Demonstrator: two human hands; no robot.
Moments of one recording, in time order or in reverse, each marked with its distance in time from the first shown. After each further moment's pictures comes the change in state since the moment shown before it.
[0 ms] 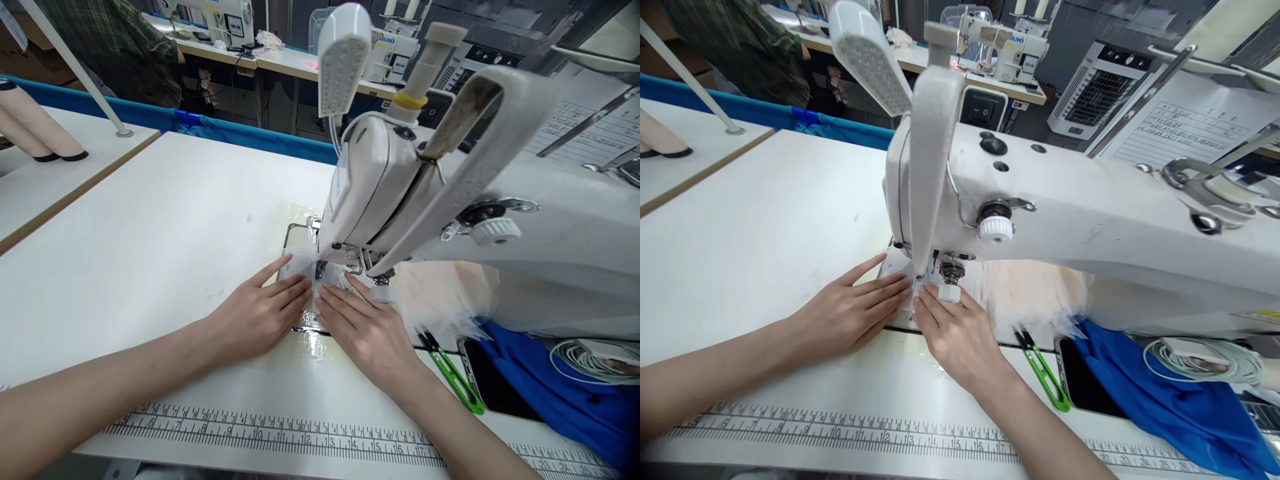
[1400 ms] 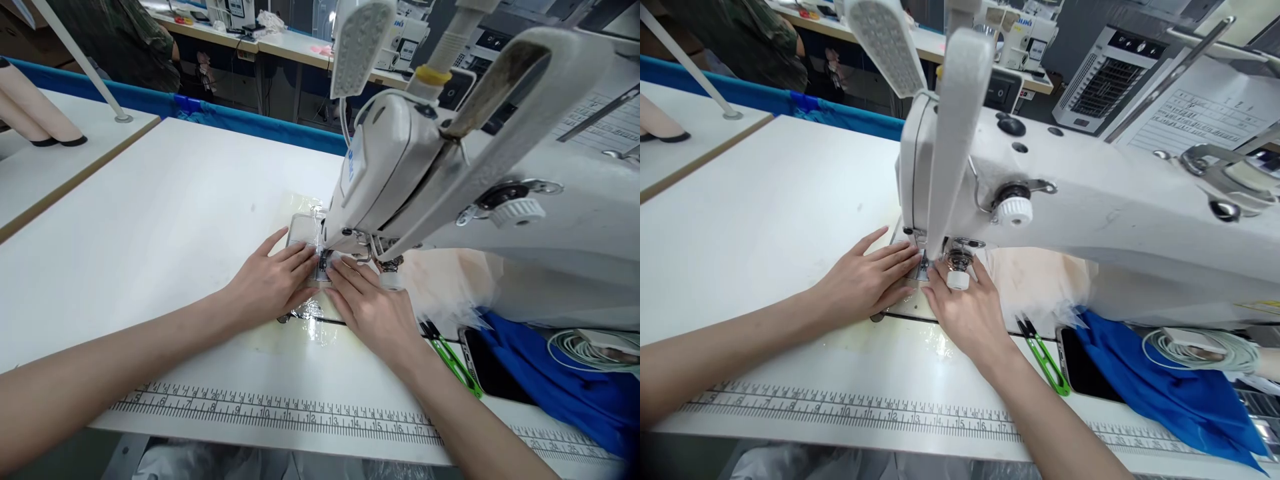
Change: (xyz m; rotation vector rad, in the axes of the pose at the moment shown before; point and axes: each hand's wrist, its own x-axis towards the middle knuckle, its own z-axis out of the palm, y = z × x) left_hand 0.009 -0.012 0.011 -0.017 -0.121 -0.169; right_hand 0.004 0.006 0.004 -0.092 -0.070 0.176
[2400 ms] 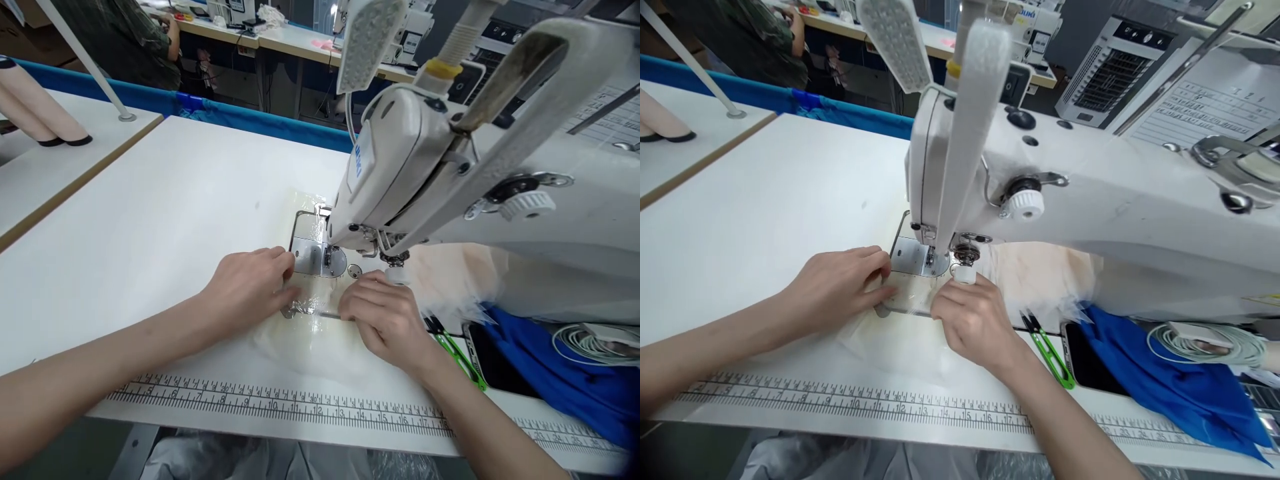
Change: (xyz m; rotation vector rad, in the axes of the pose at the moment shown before) left_hand -0.002 0.003 -0.047 -0.101 -0.436 -0.482; right_hand -0.005 0.004 -0.012 0.595 0.019 -0.071
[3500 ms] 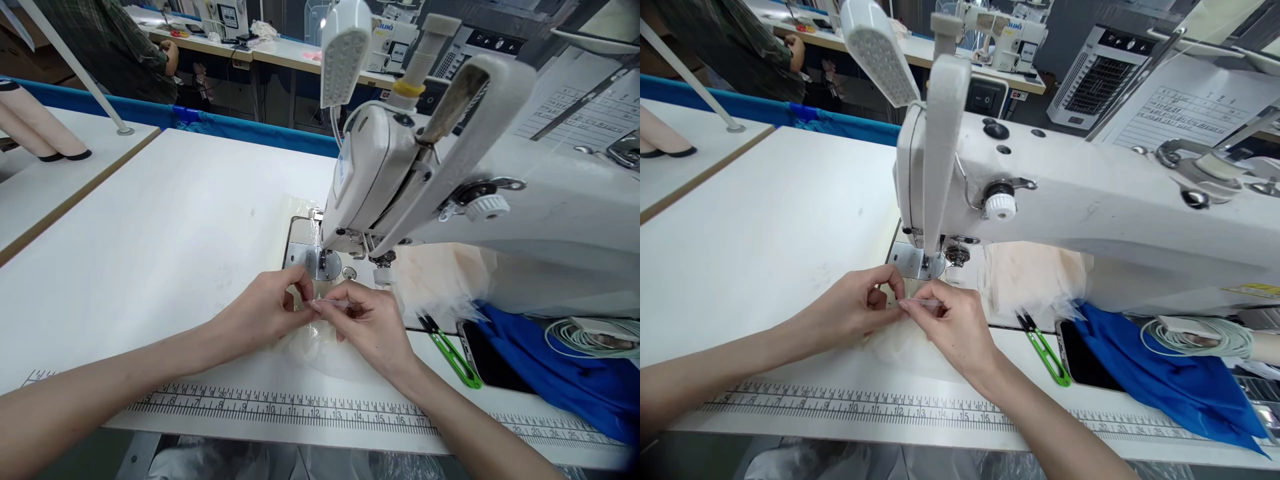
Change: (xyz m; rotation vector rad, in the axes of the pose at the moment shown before) left_hand -0.006 0.025 -0.001 -1.004 -0.189 -0.102; right_hand 0.014 -0.032 0.011 0.591 0.103 0.702
